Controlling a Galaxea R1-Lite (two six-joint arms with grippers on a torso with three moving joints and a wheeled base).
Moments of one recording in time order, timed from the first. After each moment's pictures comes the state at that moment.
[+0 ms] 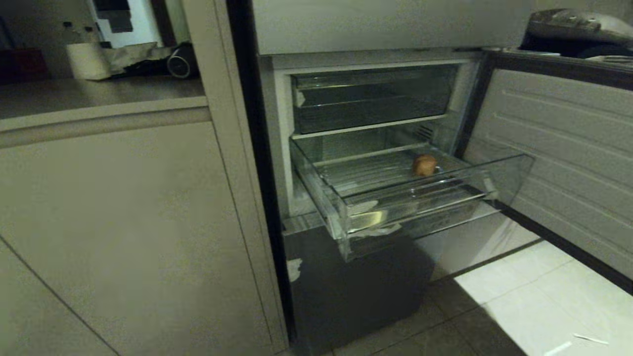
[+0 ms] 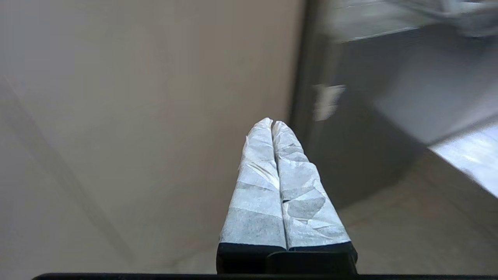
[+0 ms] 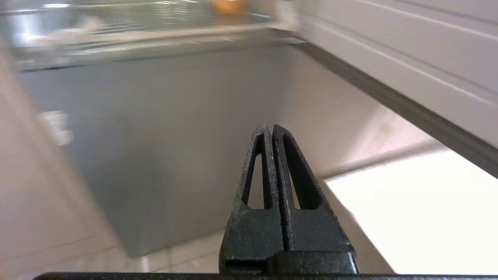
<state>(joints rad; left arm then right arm) 0.00 0.00 0.00 0.00 0.00 -0.01 0.00 0.00 0.00 -0.08 -0.01 0.00</state>
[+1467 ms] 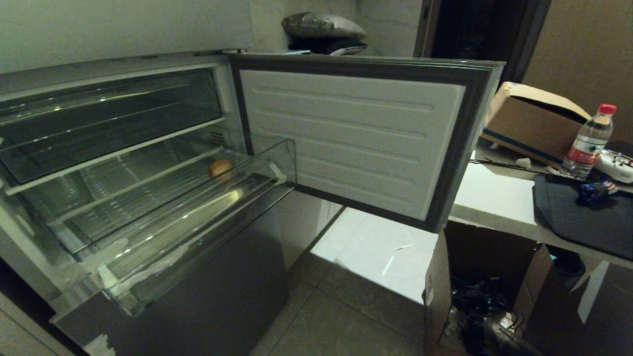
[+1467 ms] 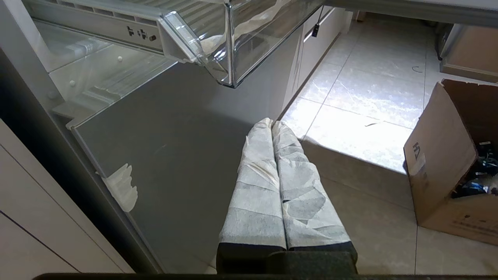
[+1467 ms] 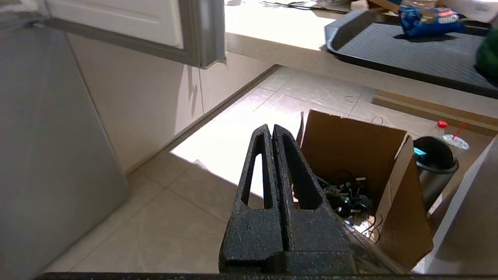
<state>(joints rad) 0.00 0.00 0.00 0.00 0.00 -0.01 0.00 0.00 0.00 -0.08 -0.02 -0.01</state>
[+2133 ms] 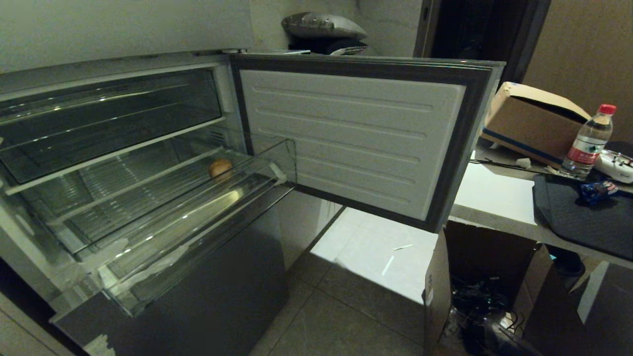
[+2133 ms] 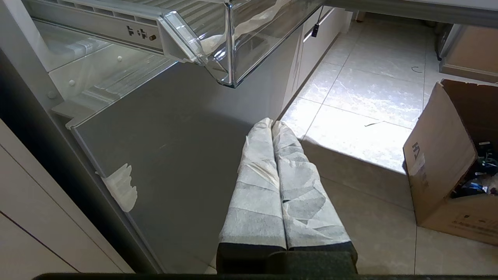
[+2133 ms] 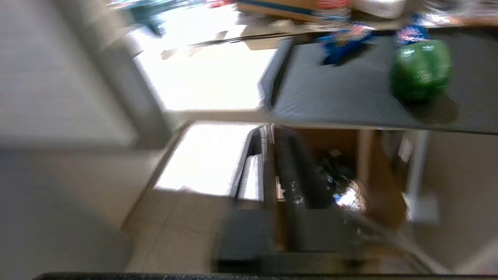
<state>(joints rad) 0.00 0.00 0.00 0.00 0.00 -0.01 -0.11 0.62 -0.53 -0.06 -0.21 0.23</state>
